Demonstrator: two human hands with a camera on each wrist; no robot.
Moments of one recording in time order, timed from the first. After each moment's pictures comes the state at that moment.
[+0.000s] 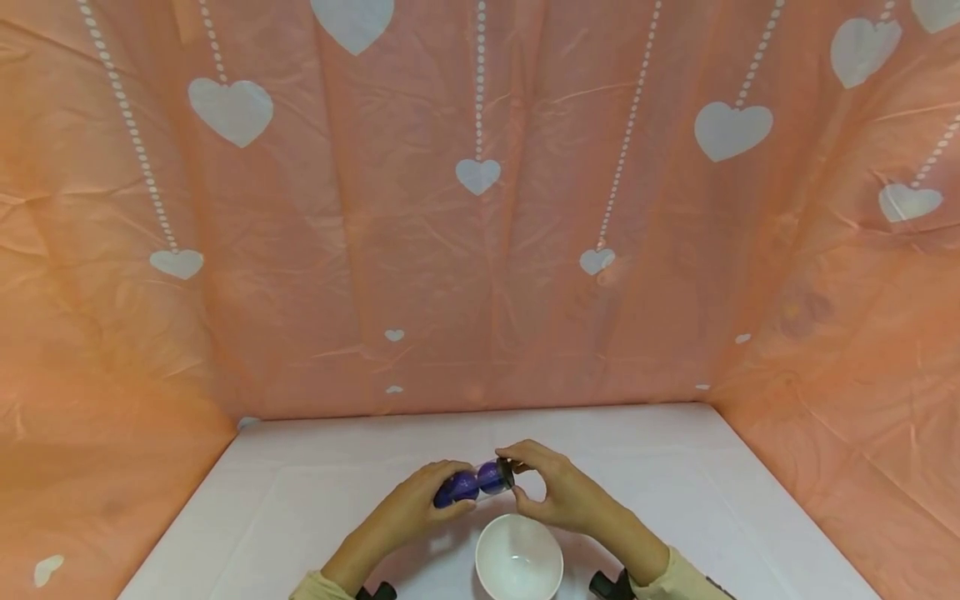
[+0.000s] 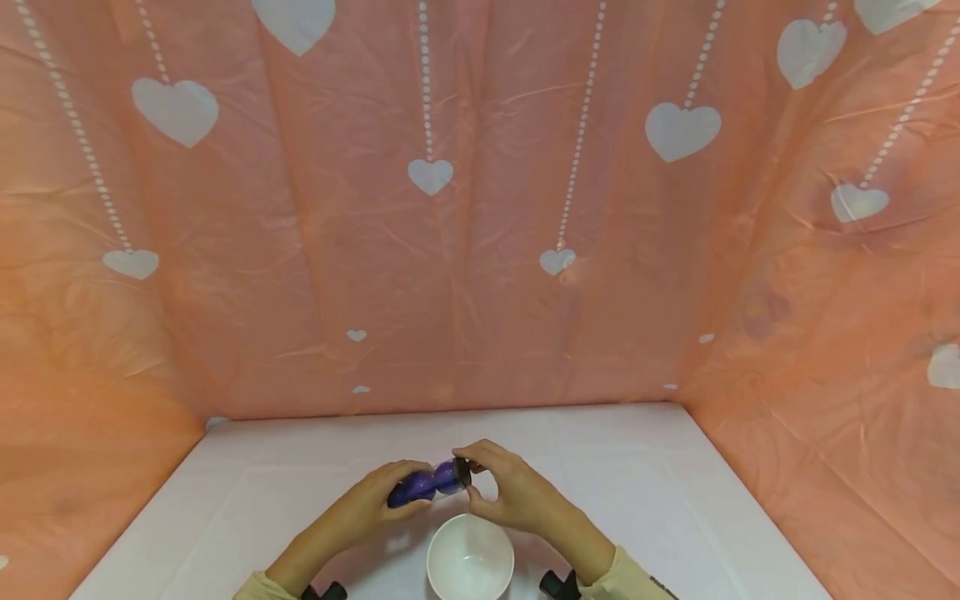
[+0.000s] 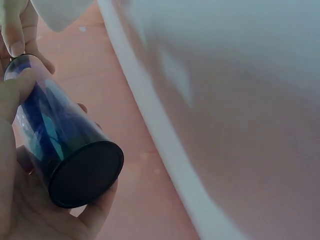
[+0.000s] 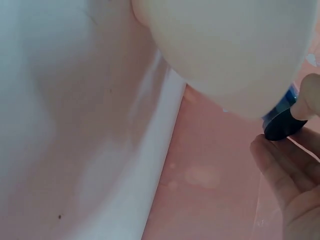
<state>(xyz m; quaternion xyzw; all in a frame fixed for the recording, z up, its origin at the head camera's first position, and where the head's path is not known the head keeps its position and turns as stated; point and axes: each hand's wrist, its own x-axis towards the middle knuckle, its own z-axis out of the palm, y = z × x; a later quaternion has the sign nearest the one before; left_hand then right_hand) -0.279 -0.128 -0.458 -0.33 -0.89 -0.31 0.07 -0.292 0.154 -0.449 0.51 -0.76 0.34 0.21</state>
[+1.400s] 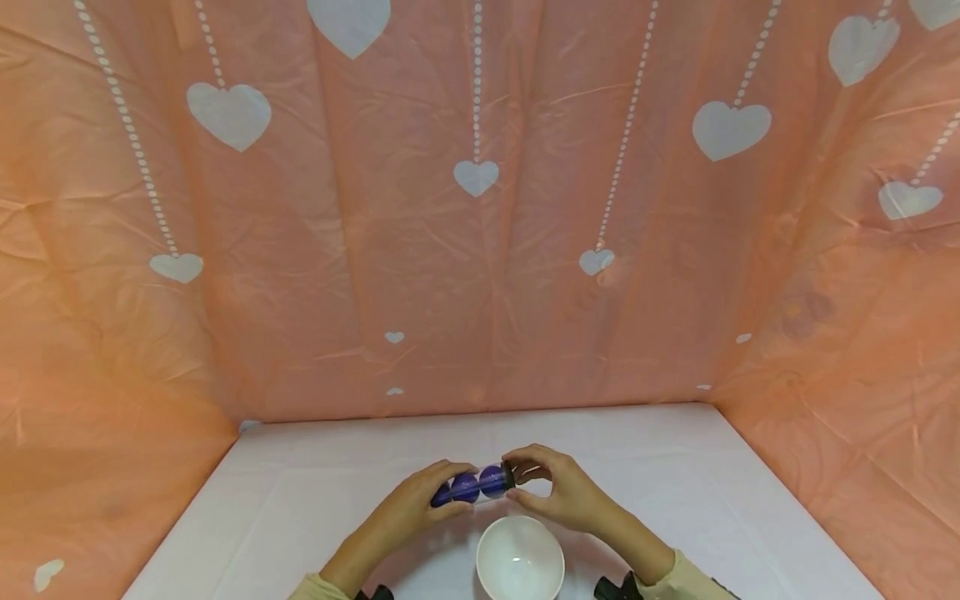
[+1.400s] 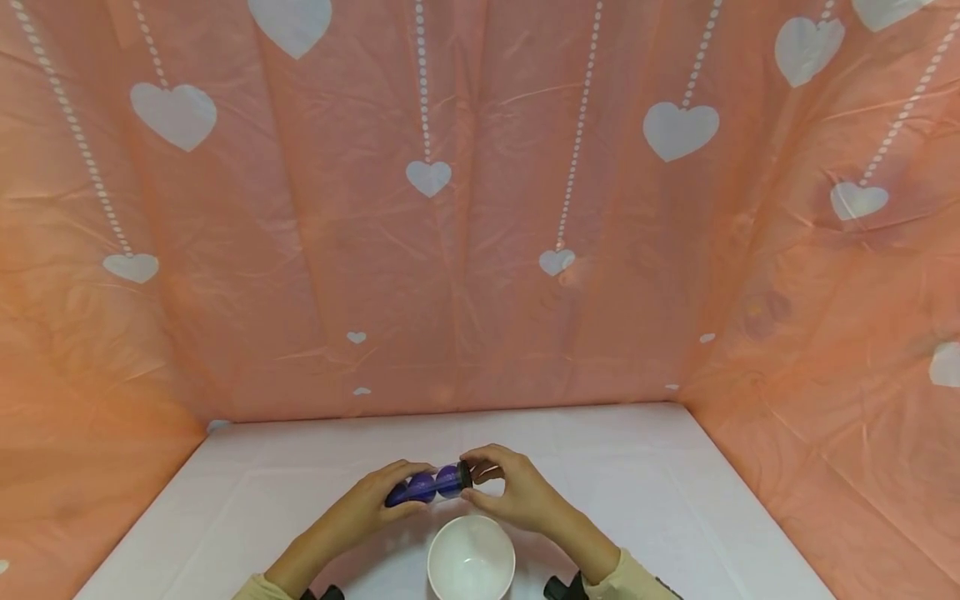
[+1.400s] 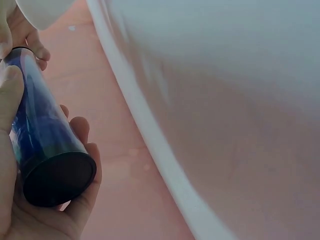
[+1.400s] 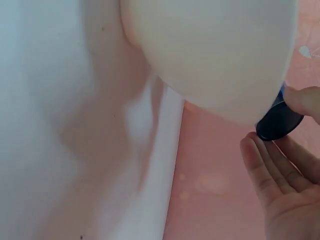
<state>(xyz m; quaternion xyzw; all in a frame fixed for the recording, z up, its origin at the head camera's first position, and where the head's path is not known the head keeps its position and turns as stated) -0.281 -0.132 -0.461 -0.35 -0.88 -0.29 0.10 -0.291 0.156 -0.457 0.43 -0.76 0.47 0.10</state>
